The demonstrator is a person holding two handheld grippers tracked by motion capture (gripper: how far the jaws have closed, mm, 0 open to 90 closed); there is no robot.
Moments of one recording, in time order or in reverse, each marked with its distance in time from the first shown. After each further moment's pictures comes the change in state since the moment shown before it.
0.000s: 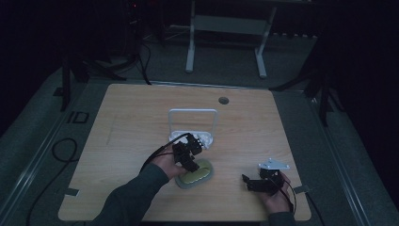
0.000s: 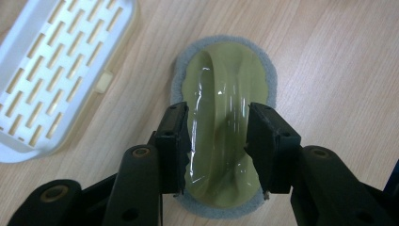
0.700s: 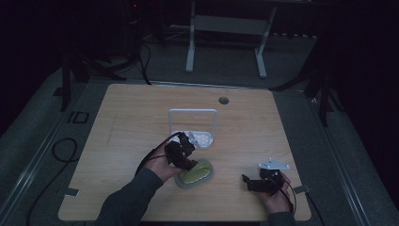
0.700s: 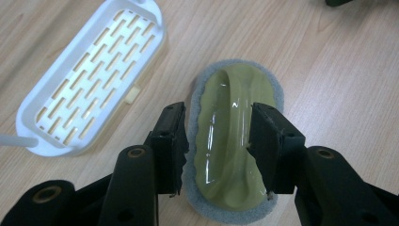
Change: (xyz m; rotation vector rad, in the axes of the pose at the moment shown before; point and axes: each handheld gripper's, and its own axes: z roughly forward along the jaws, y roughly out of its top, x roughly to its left) left arm 0.001 -0.020 -0.016 -0.170 0.061 -0.040; right arm 0.000 0.000 0.000 0.000 0.000 -0.001
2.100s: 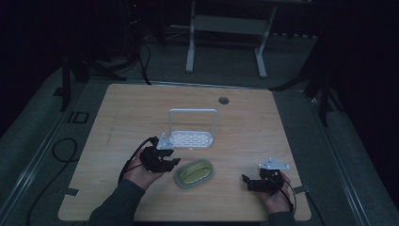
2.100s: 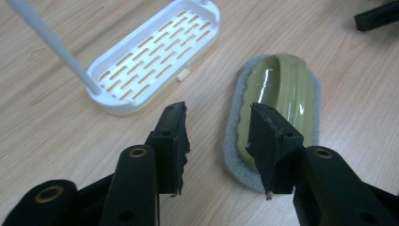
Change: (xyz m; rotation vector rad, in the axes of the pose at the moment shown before) left arm 0.014 -0.065 -0.021 -0.216 0.093 -0.138; right arm 0.000 0.000 0.000 0.001 0.003 0.000
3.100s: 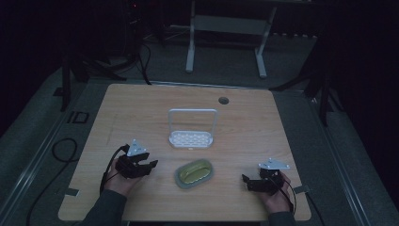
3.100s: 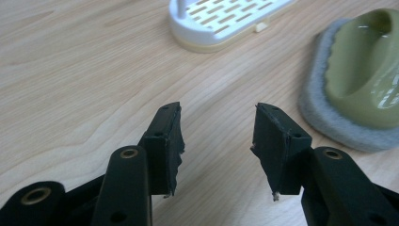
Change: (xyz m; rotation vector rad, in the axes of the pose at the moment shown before) left arm 0.038 -0.073 -0.008 -0.070 0.095 -0.174; right arm 0.000 0.000 0.000 0.000 0.000 -0.002
